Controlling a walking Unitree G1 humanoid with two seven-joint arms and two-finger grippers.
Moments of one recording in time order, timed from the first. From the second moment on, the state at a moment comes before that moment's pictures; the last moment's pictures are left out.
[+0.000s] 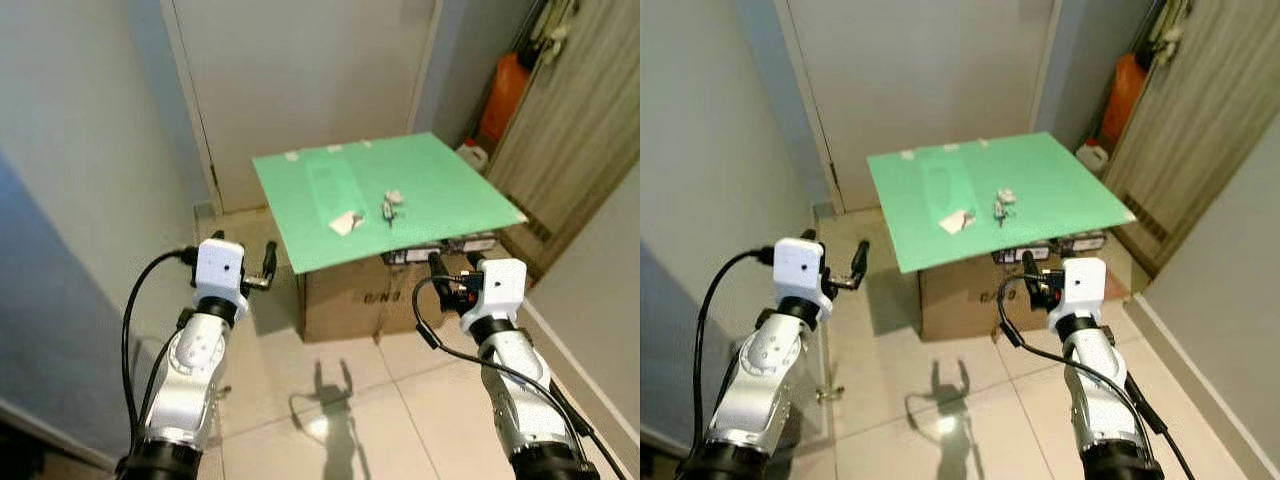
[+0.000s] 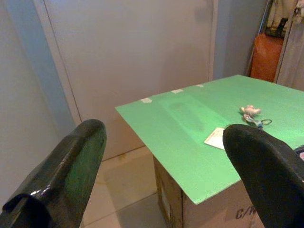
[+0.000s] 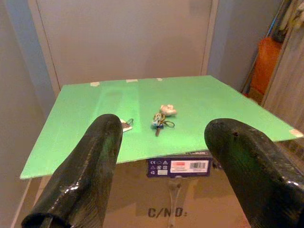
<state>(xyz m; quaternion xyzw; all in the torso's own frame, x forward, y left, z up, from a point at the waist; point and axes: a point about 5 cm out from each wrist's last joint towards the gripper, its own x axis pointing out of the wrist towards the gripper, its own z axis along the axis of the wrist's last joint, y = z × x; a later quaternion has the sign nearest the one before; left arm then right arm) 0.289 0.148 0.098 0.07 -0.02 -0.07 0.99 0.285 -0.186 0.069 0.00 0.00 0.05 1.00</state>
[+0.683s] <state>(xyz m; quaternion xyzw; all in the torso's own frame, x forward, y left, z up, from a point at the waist) 0.293 0.150 0.092 0.10 0.01 -0.09 0.99 0.293 -0.169 0.071 0.00 0.01 0.08 1.00</state>
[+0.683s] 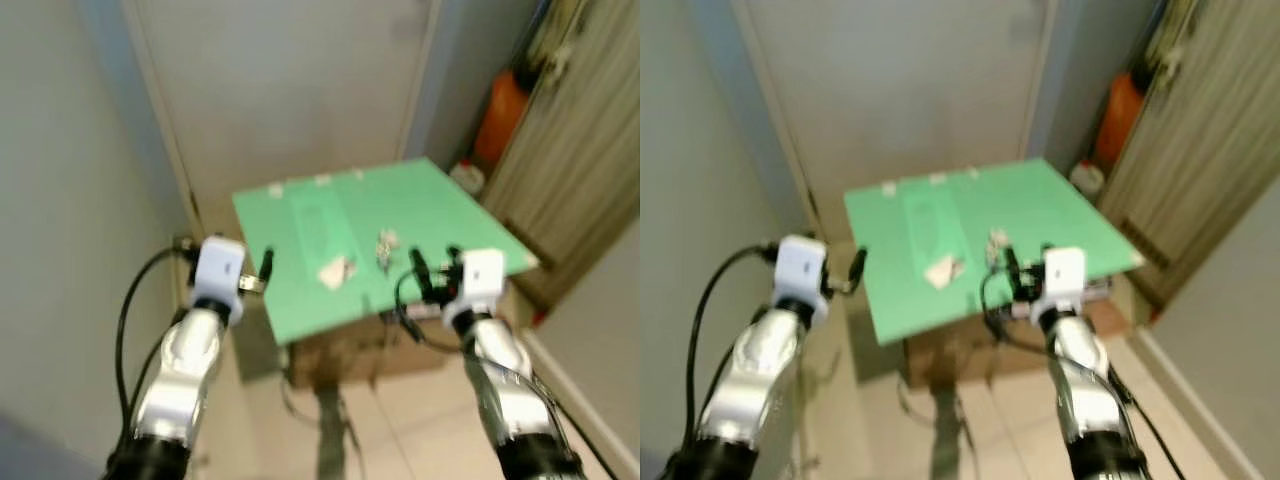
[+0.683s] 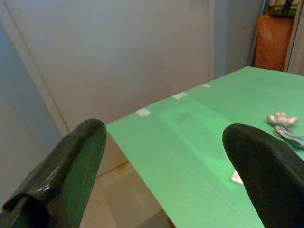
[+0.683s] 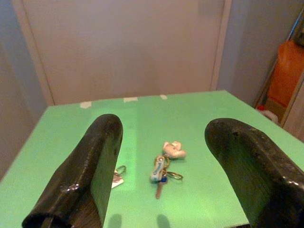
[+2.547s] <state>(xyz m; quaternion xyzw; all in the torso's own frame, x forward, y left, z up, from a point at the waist) 0.305 0.151 0.090 0.13 0.04 -0.07 0.99 0.285 -0.179 0.065 -0.01 0.02 0.08 1.00</state>
